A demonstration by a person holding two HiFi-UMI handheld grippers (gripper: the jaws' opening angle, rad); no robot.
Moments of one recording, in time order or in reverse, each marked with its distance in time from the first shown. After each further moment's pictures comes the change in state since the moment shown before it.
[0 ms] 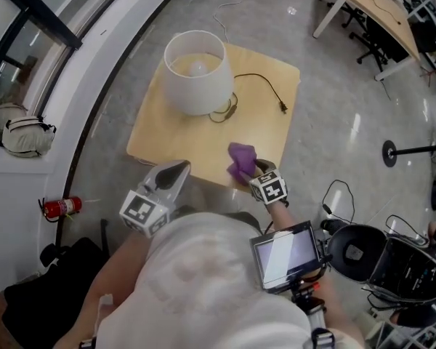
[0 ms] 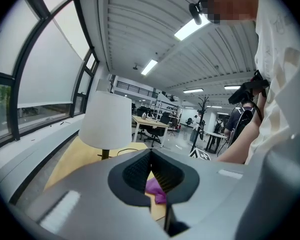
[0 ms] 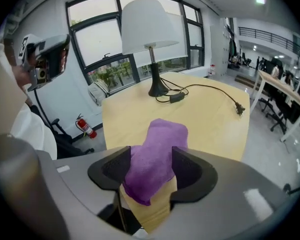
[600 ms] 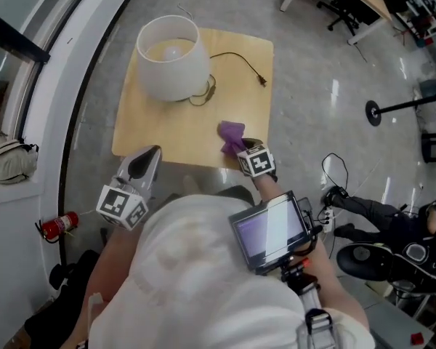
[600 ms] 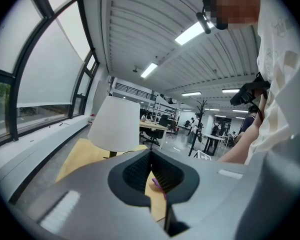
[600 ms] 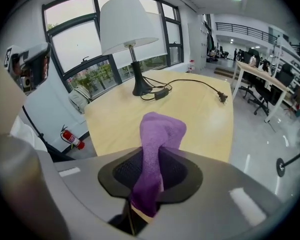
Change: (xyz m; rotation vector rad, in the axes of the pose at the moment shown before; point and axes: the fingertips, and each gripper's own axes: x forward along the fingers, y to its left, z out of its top) left arm -0.027 0.054 0.004 0.007 -0.026 -0.029; right arm 0.019 -0.009 -0.001 0.182 0.009 -0.156
